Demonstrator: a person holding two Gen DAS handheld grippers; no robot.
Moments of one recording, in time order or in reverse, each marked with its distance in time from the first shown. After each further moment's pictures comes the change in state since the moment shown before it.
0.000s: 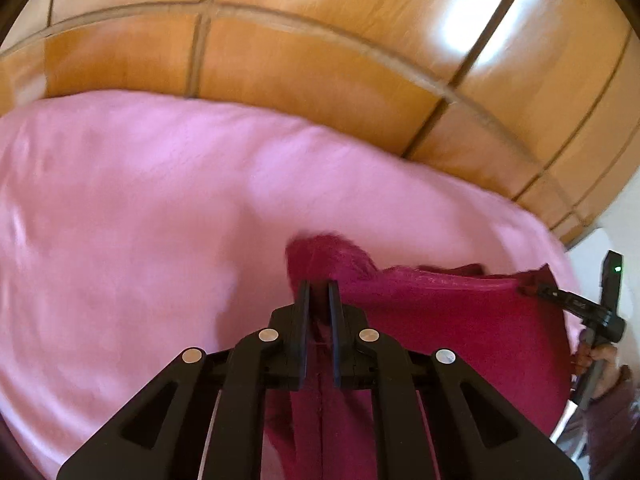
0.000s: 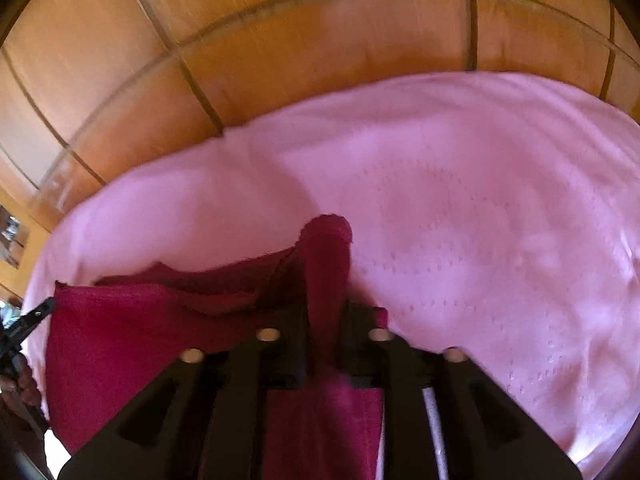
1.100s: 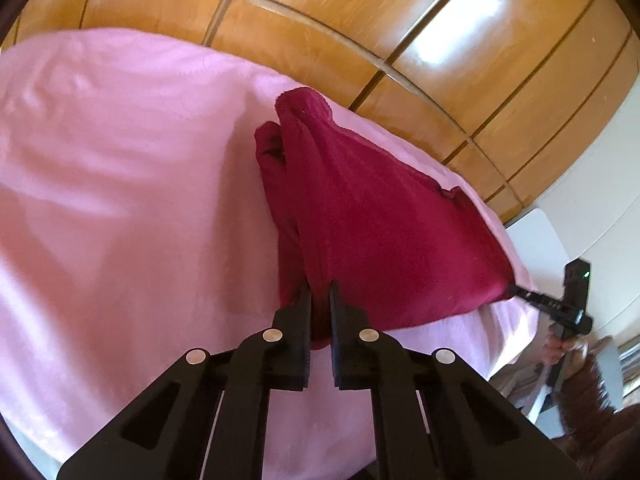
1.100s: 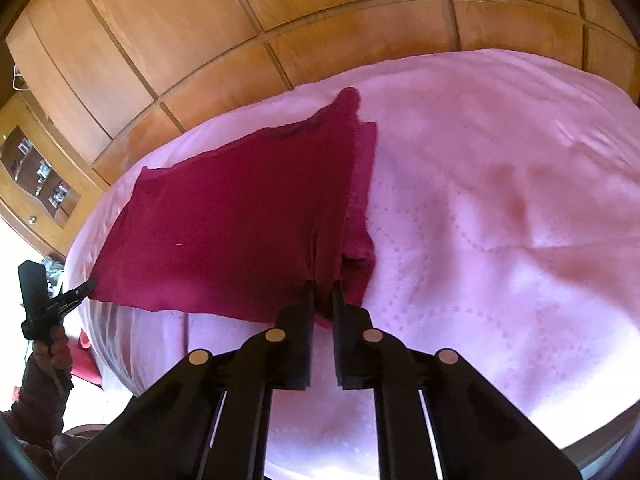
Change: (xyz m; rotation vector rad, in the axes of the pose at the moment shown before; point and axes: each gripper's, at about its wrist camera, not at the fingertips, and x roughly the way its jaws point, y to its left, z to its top) left arm -0.122 0.017 -0.181 -0.037 -0.026 -0.216; right arm -0.140 -0.031 -0.157 -0.076 -0.005 0.174
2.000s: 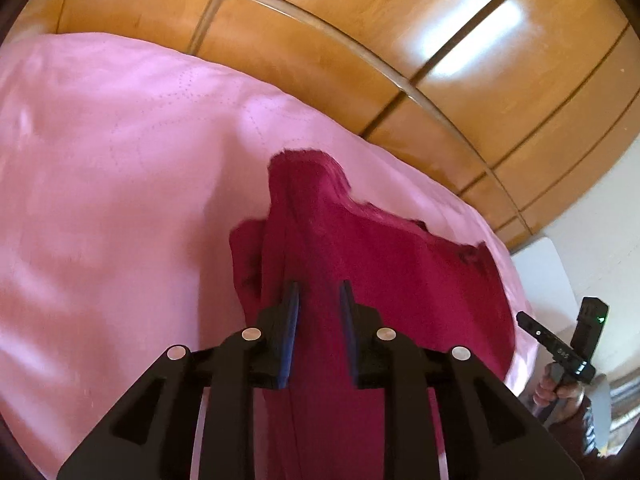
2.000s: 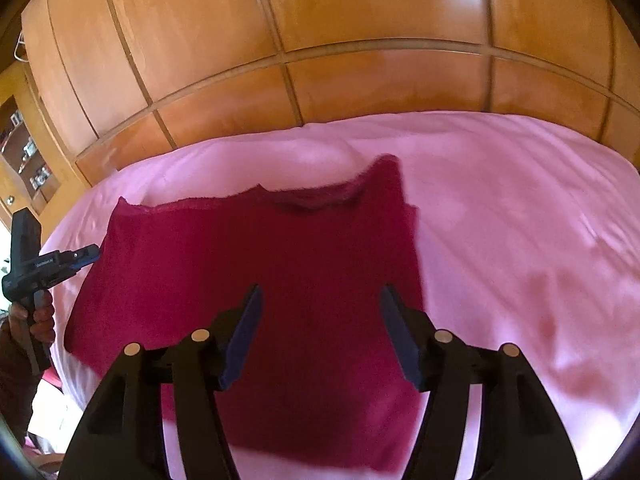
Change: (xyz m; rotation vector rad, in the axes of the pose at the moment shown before) left arm 0.077 0.012 0.104 -0.059 0.007 -0.016; right arm 0.051 0.062 0.072 -0.134 -0.099 -0.093
